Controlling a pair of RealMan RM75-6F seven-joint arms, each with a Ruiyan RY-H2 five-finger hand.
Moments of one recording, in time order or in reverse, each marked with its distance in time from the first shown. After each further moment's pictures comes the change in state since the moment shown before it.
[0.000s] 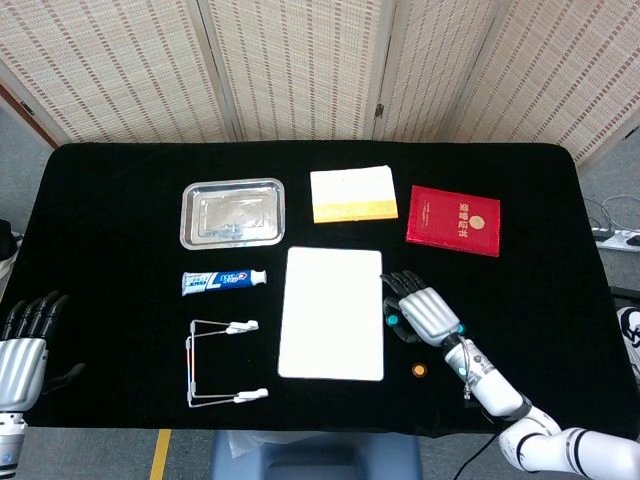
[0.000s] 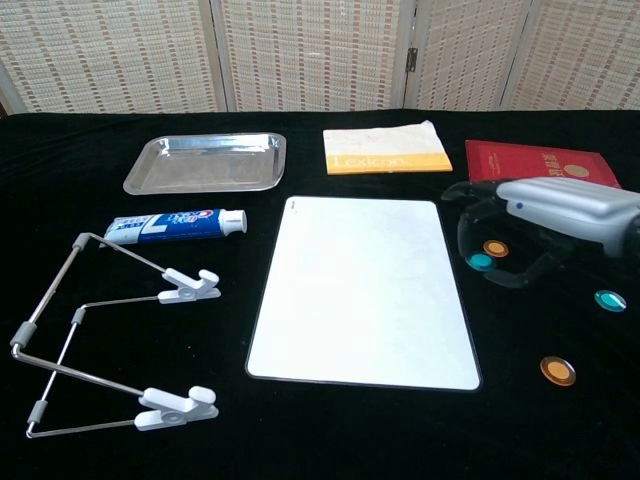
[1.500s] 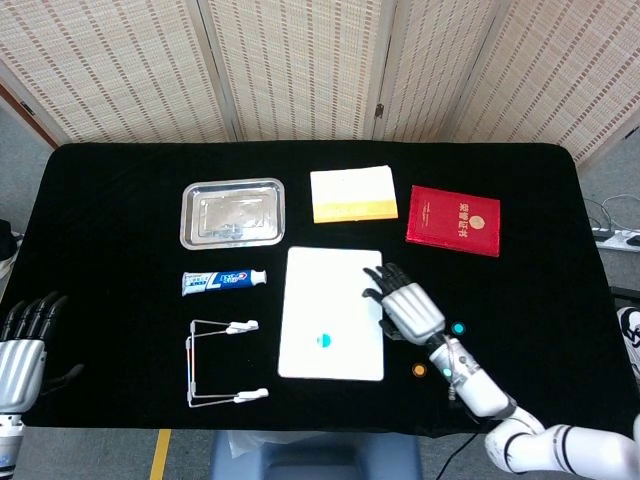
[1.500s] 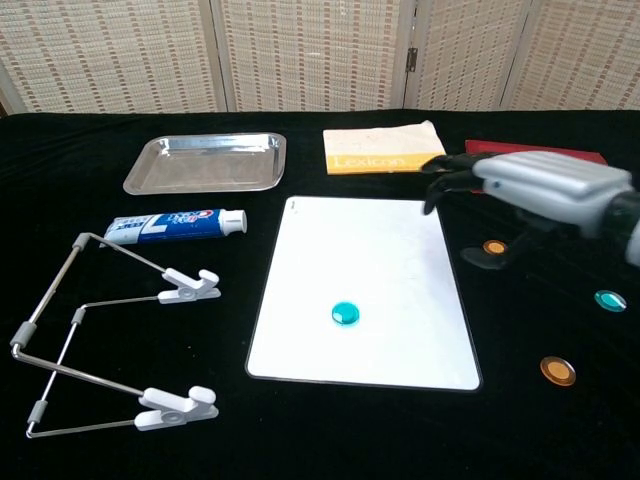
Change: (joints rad) left arm 0.002 -0.007 0.000 0.023 0.018 0.004 -0.024; right arm 0.013 0.019 -0.031 -0.086 0.068 0.124 -0.135
